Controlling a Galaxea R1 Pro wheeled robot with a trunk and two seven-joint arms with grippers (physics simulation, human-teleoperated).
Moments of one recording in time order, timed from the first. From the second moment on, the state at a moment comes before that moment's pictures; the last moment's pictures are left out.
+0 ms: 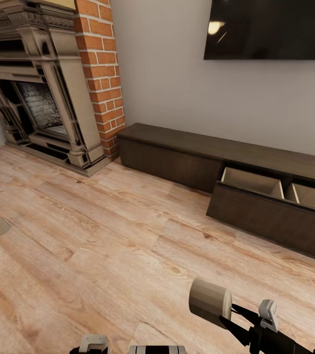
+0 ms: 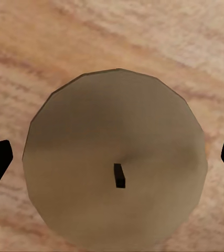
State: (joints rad) left arm -0.37 0.02 -0.05 -0.20 0.03 -0.14 -0.05; right arm 0.13 -0.12 -0.34 -1.58 -0.22 0.45 1.07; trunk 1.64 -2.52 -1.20
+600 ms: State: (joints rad) left arm -0.37 0.02 -0.05 -0.20 0.03 -0.15 -0.05; right arm 0.13 -0.12 -0.34 -1.58 -0.22 0.45 1.07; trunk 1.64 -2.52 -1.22
